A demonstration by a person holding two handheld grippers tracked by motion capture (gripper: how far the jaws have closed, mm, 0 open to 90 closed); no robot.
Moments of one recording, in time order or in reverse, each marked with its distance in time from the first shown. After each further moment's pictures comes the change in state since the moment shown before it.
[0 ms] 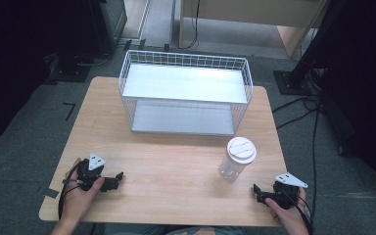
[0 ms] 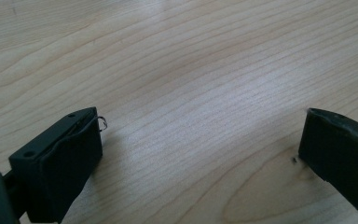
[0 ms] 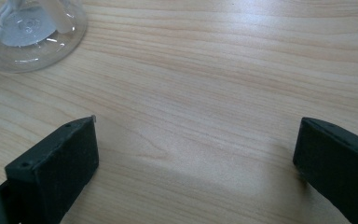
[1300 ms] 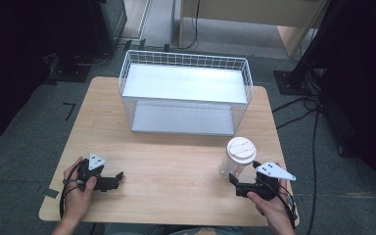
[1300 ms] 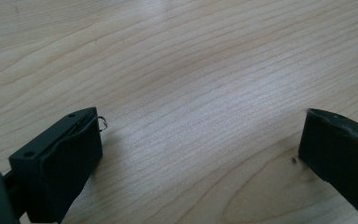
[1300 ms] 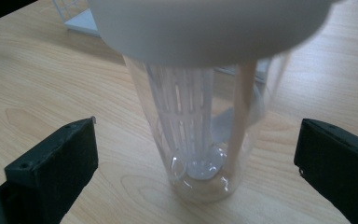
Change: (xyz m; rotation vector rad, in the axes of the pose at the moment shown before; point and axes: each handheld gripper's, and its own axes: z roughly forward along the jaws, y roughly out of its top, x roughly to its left) left arm 0.000 0.000 0.000 -0.003 0.007 -0.009; right arm 0.079 0.067 -0.032 -0.220 0.231 -0.059
